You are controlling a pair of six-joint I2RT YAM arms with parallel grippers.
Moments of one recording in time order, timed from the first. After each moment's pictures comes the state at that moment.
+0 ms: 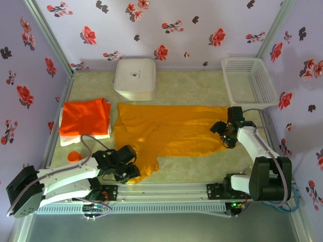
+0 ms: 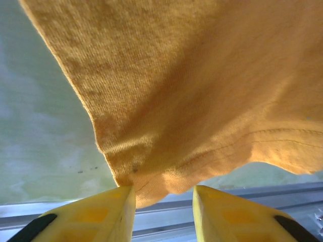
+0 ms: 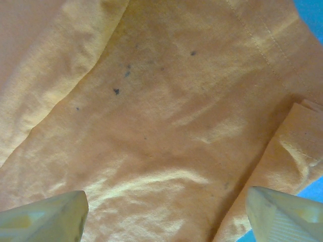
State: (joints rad) left arm -1.04 0.99 0.41 -0.66 0.25 -1.39; right arm 0.01 1.25 0.71 -0.68 -0.12 0.73
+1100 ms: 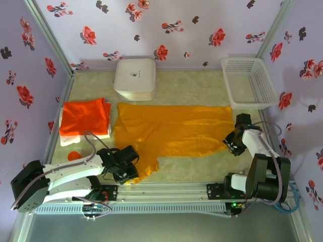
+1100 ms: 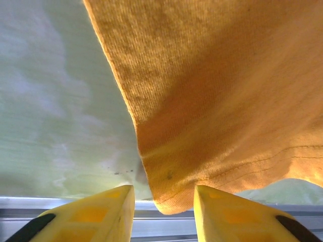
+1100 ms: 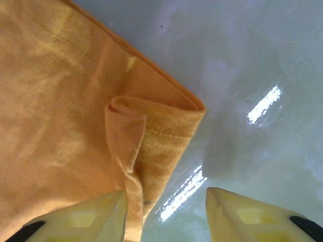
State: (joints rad) left arm -1.05 1.06 0.46 -0.75 0.20 -1.39; right arm -0.17 1.28 0.64 -0.78 -0.04 0.79
